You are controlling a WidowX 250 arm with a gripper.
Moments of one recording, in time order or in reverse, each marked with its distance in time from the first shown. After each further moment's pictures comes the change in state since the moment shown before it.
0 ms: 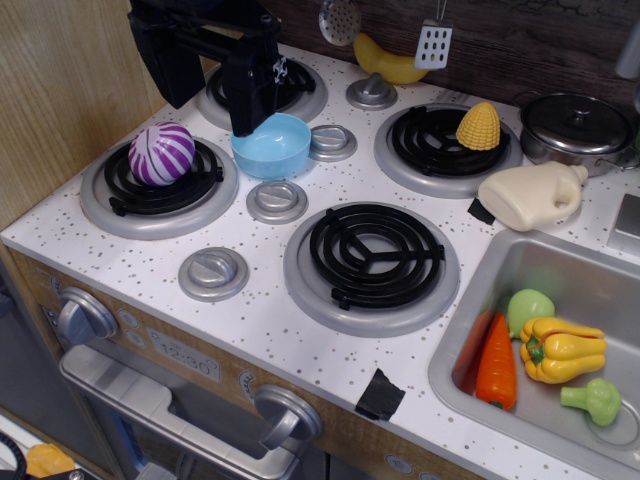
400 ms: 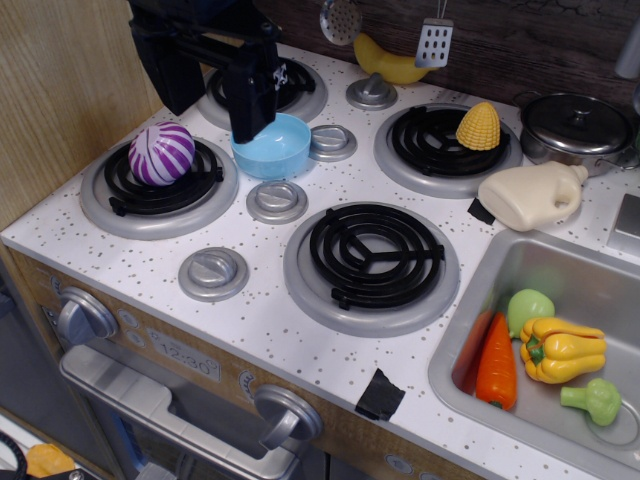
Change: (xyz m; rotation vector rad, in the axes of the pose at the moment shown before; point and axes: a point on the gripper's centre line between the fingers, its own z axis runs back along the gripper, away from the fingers) arm 0.008 -0.009 -0.009 -0.004 -0.009 0.016
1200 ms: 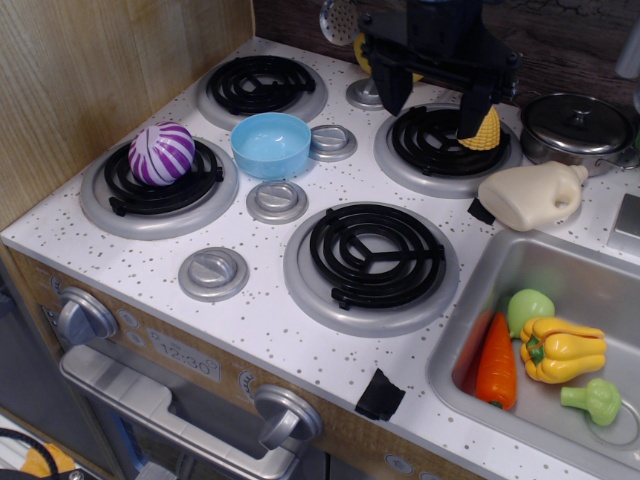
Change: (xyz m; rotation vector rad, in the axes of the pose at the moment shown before) arm 0.125 -0.077 -0.056 0.027 -0.246 0.053
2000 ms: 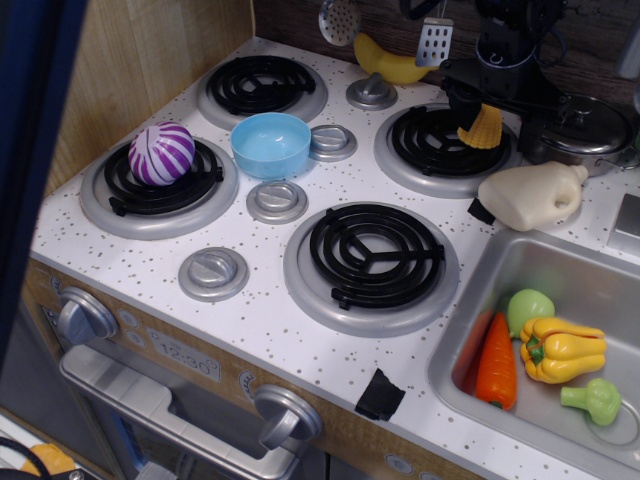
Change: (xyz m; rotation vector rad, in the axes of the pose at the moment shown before) arm 0.065 -0.020 -0.095 -0.009 -0.114 -0.050
